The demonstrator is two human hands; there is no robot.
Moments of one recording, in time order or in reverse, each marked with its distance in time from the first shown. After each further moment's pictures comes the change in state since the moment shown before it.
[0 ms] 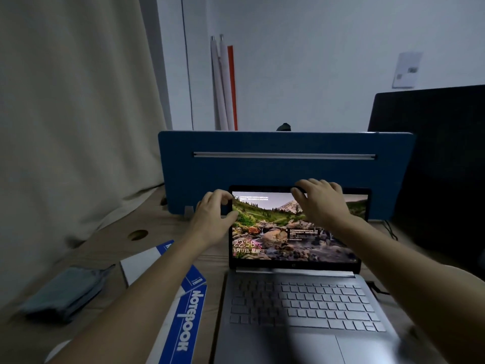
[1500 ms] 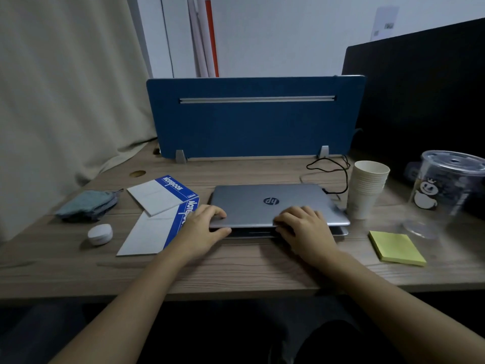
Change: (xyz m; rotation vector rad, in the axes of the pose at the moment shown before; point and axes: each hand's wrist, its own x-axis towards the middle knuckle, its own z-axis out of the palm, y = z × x) left_hand -0.231 0.006 0.018 0.025 -0.270 -0.024; right_hand -0.294 -0.031 -0.006 0.068 -0.091 -0.125
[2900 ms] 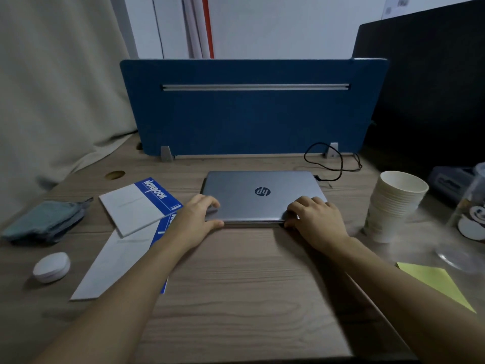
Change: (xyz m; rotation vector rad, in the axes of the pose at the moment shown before) left_hand 0.104 -0.031 0.015 0.073 0.005 -0.016; right_hand 0.090 0.076 0.040 -0.227 -0.157 0.090
